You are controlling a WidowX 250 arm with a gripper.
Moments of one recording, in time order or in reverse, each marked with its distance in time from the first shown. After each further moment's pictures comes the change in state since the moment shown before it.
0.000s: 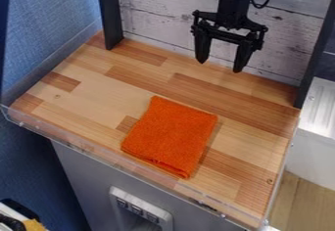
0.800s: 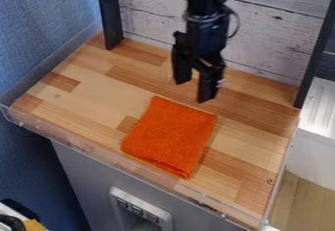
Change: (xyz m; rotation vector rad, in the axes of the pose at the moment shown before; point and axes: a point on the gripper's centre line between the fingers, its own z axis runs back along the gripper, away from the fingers) arm -0.057 0.017 -0.016 -0.012 -0.105 -0.540
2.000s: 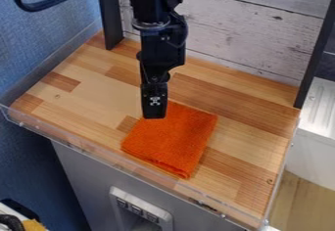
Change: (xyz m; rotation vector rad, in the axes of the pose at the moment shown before) arm -0.067 -0.011 0.019 -0.044 0.025 -0.457
